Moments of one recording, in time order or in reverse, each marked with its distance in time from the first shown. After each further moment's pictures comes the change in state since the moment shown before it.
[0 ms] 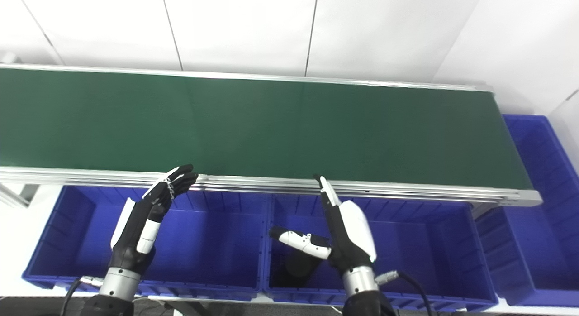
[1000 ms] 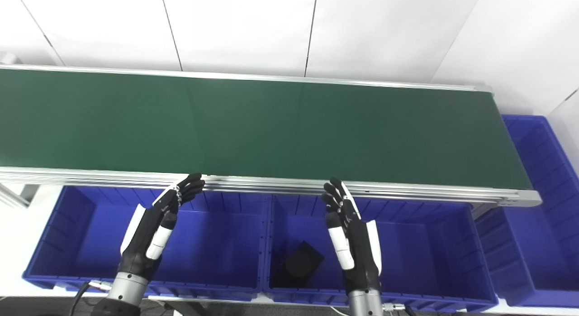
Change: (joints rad) left arm 0.003 -0.011 -0.016 0.067 0.048 -0.042 0.003; right arm 0.061 0.045 -0.102 0.207 0.414 -0.392 -0.134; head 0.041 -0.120
